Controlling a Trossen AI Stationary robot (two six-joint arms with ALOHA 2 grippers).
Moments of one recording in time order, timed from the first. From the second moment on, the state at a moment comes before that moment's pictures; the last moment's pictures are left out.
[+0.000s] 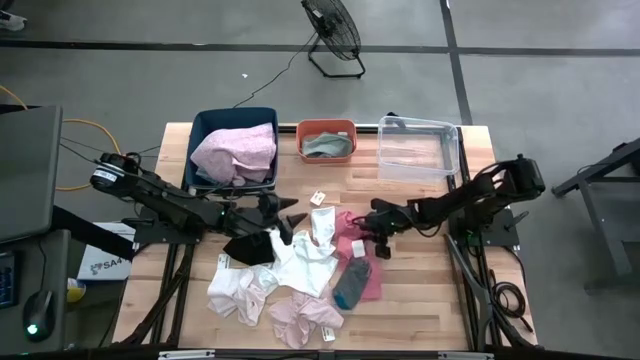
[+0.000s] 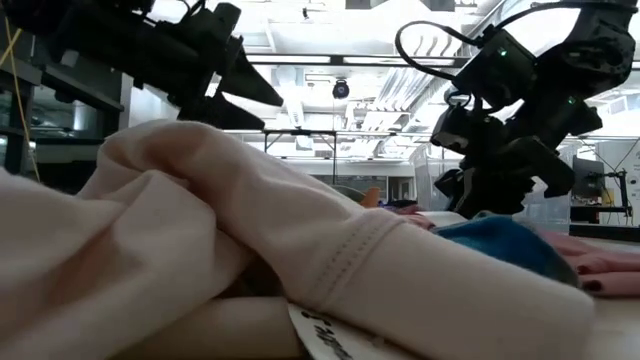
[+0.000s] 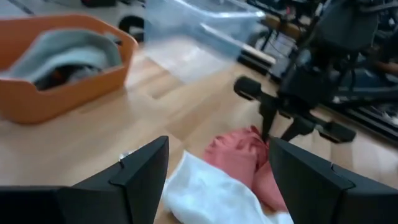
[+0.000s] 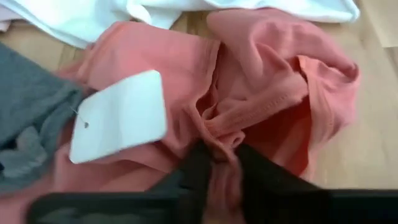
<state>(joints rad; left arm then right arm) -0.24 1.36 0.53 0.55 -0.67 -0.53 0.05 1.58 0.44 0.32 -0.01 0.10</state>
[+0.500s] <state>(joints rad) -0.24 1.36 0.53 0.55 -0.72 -0.53 0.04 1.38 0.44 0.16 0.12 0.13</state>
